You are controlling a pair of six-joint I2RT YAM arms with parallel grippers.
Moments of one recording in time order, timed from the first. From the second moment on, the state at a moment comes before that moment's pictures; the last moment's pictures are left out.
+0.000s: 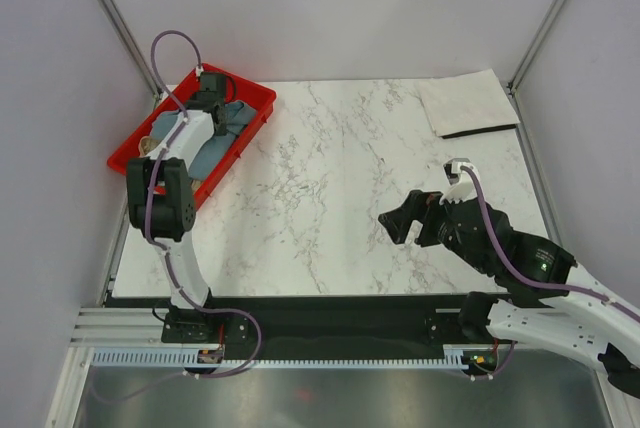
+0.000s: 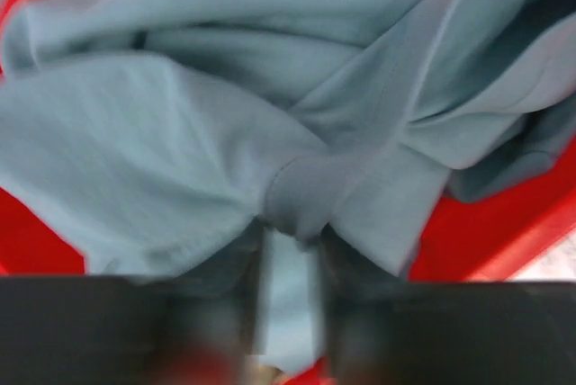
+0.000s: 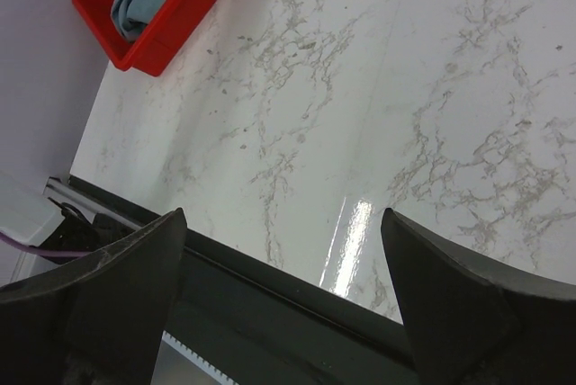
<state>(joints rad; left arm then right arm) -0.07 1.95 1.60 -0.50 -0.44 -0.07 1.01 0.68 0.96 -0.71 0.40 0.74</state>
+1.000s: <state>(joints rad) -0.56 1.18 1.83 -0.37 0.29 -0.32 1.01 0.60 0.96 -0.64 0.47 0.77</state>
